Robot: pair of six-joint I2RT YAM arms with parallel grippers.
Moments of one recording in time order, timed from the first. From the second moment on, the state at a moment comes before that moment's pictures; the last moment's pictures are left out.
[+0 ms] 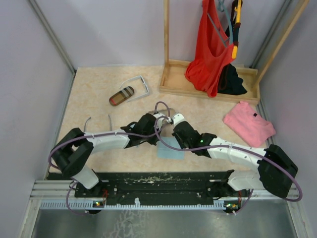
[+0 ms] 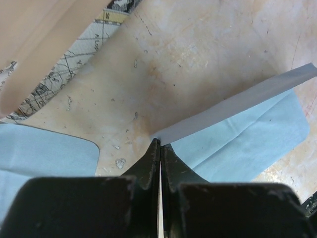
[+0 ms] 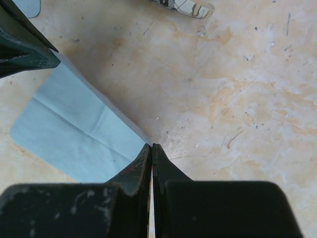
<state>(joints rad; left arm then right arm) -0.86 1.60 0.80 0.02 -0.01 -0.21 0.91 1.23 0.67 -0.25 0.36 0.16</state>
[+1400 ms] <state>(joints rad) -1.00 1.52 0.73 -0.06 -0.06 -0.28 0.92 1.26 0.67 -0.44 0.14 0.25</state>
